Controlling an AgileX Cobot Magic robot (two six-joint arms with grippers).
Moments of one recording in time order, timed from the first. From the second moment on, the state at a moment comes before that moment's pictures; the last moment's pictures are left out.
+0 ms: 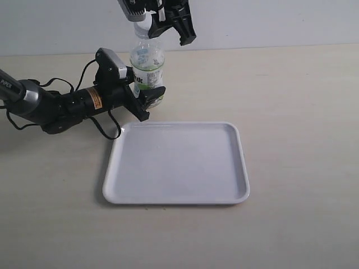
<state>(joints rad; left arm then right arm) -0.25 2.48 -1.34 0.82 -1.04 -0.17 0.44 2.18 -2.18 0.12 1.05 -1.60</state>
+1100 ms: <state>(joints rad) -0.25 2.48 -1.34 0.78 -1.01 -0.39 0.44 2.00 -2.18 0.05 1.22 -0.36</state>
